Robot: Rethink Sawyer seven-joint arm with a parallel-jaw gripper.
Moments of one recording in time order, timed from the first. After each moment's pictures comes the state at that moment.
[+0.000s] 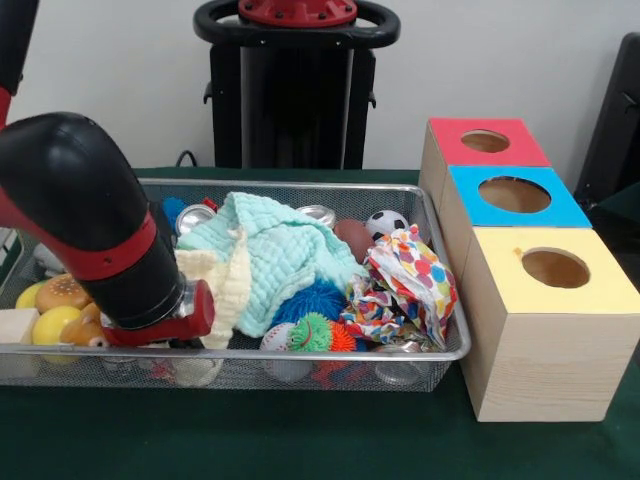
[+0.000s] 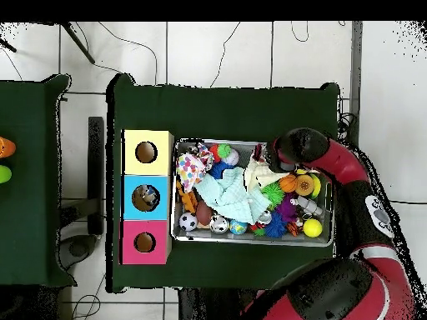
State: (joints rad) arm -0.71 -0.16 0.38 1.09 -0.23 0.95 1.41
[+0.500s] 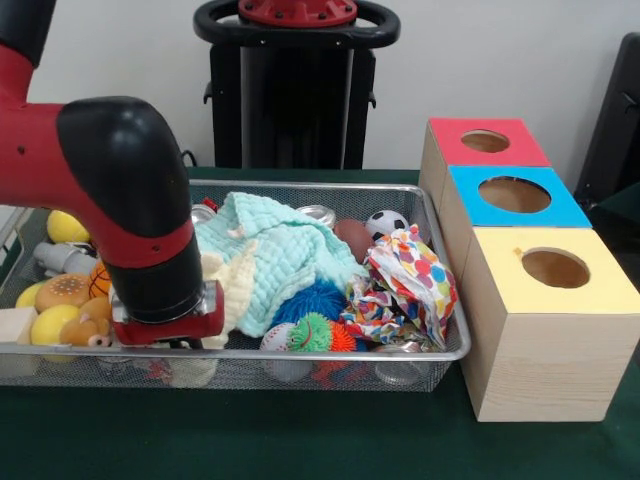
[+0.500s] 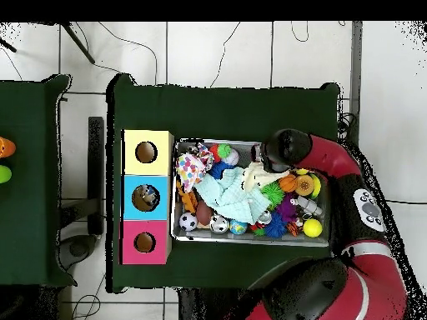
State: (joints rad) arm -0.61 -0.22 0.30 1.12 -0.33 0.84 1.41
